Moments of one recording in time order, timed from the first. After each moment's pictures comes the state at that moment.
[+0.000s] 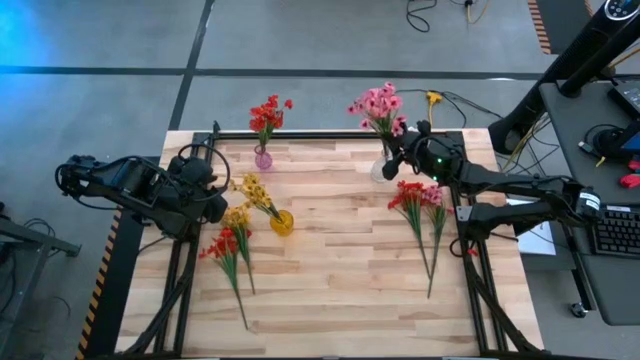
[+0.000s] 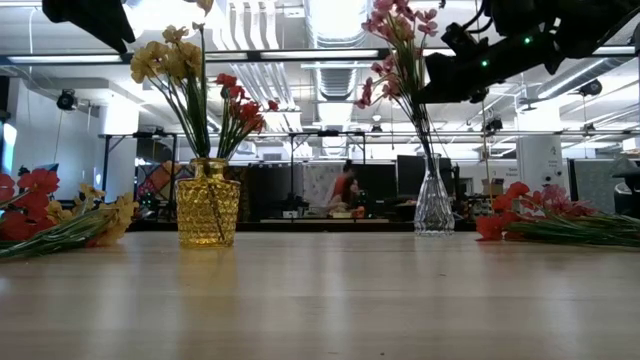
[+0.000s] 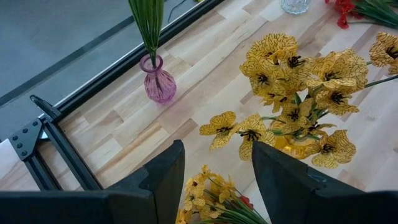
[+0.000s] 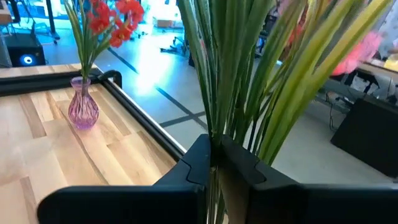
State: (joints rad) left arm -0.31 0.92 1.23 -1.48 -0.67 -0.98; right arm -0.47 1.04 0.55 0.35 0.28 -0.15
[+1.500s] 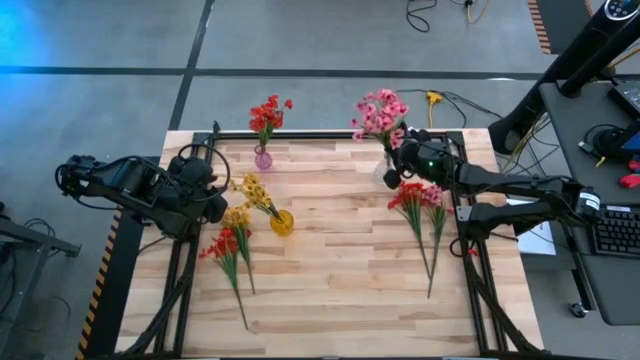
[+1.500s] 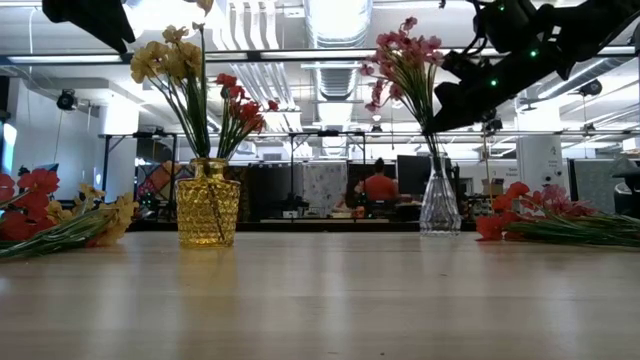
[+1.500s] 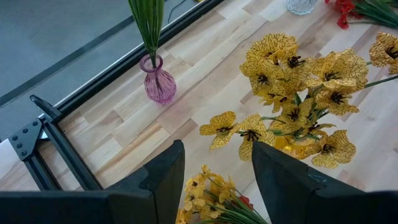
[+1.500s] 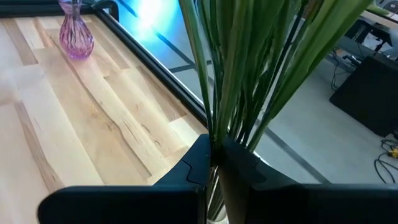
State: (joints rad) left arm -0.31 0.92 1.23 -1.48 -0.67 -0.98; right arm -0.47 1.04 0.53 0.13 0.29 -0.12
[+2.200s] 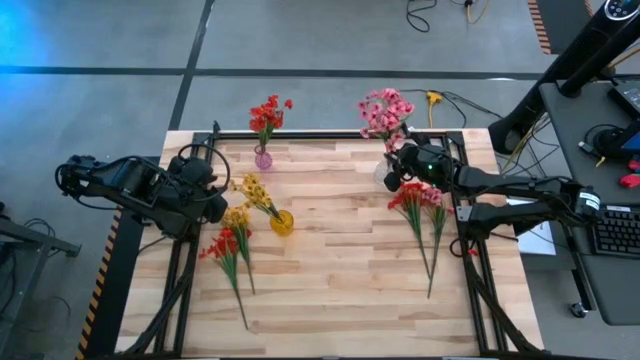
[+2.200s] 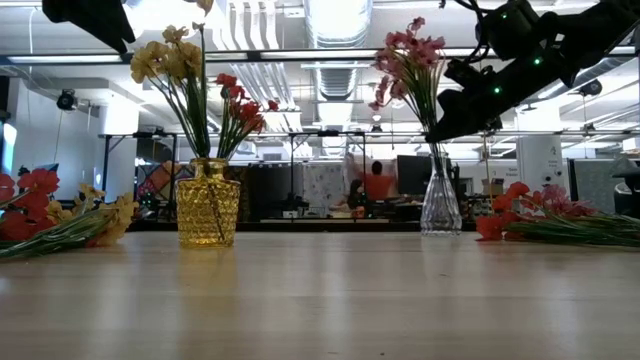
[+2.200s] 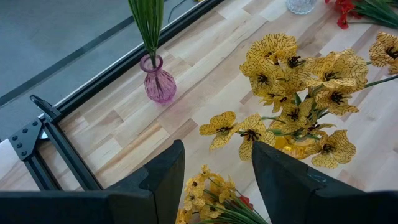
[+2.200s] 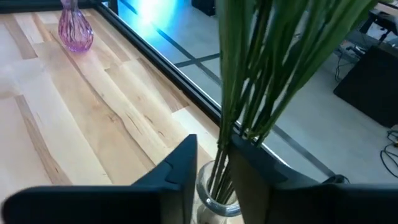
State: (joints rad) left arm -0.31 0.92 1.23 -1.48 -0.67 -0.98; right arm -0.47 1.04 0.49 0.16 0.29 -0.09
